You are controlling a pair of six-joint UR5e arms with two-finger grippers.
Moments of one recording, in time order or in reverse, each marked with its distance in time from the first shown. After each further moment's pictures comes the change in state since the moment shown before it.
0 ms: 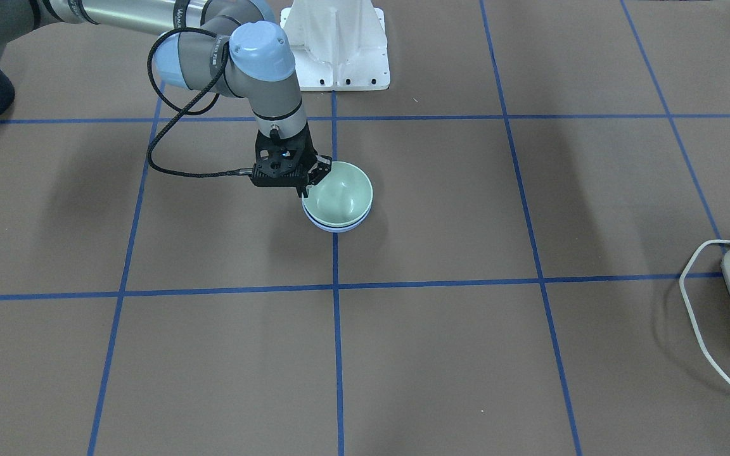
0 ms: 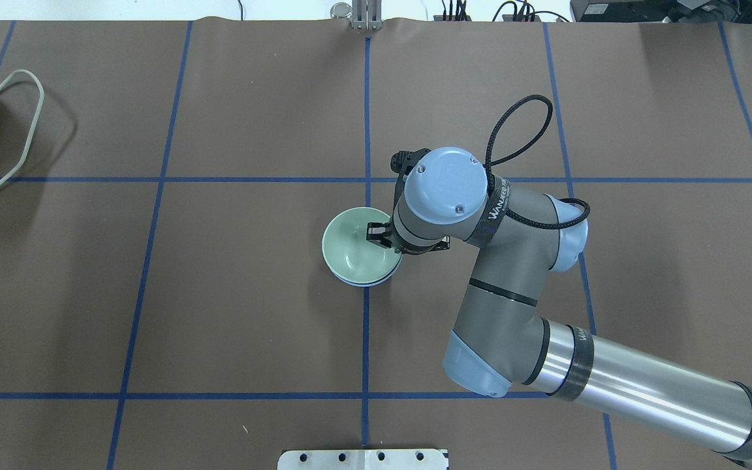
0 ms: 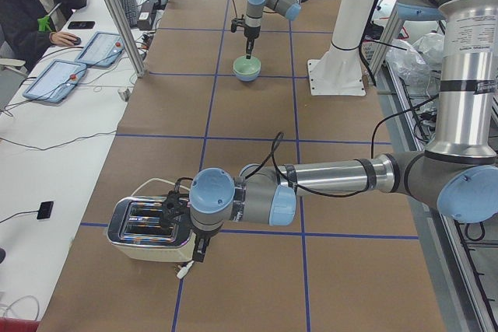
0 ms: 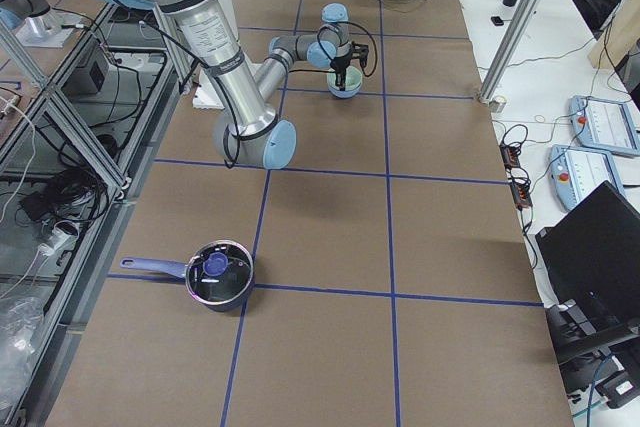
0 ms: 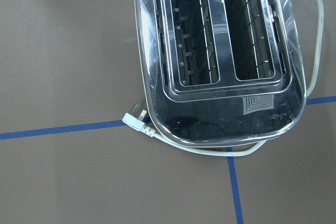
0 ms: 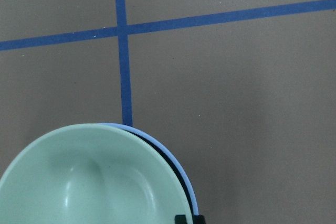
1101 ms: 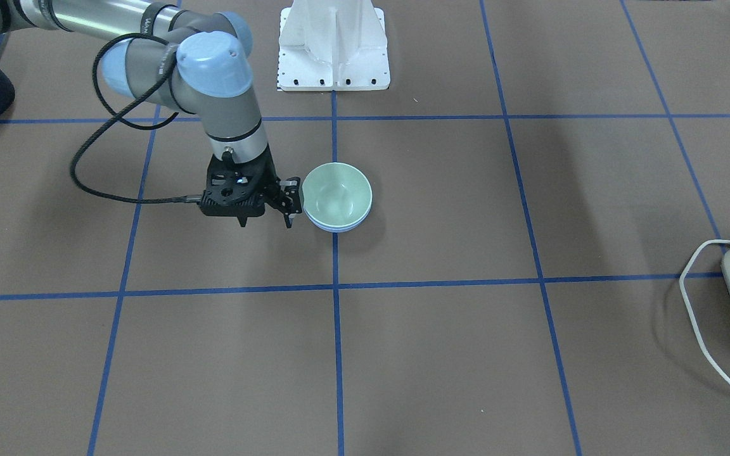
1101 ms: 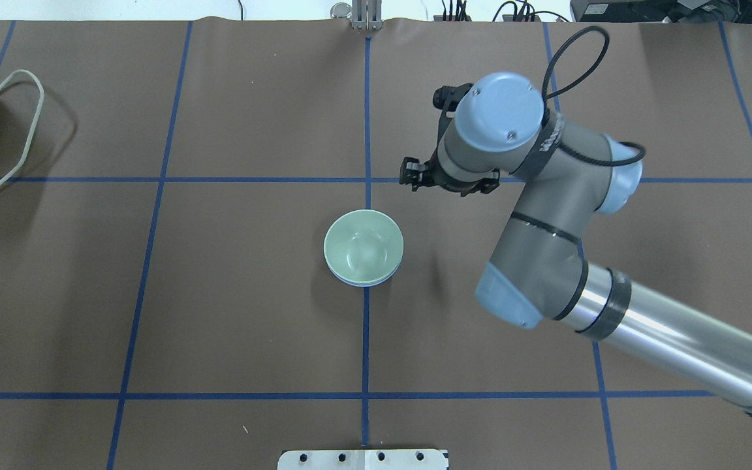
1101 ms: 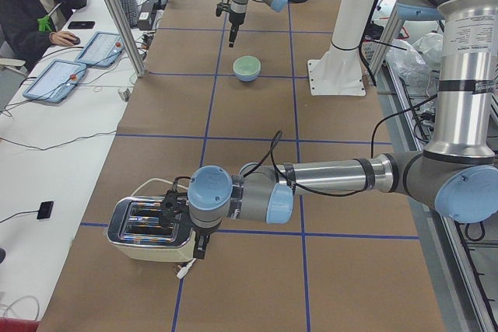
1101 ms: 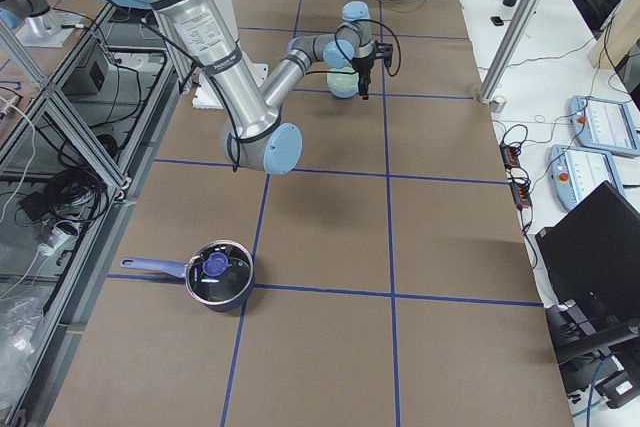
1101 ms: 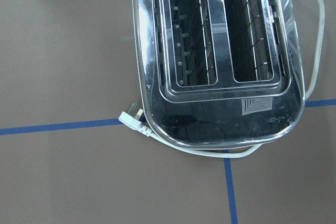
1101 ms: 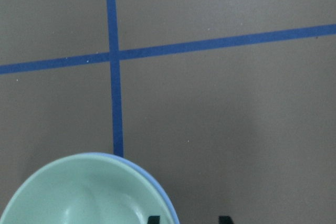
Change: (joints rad) left arm 0.020 -0.003 -0.001 -0.007 -0.002 -0.084; right arm 0.200 -0.031 0.009 -0.014 0.055 -0.157
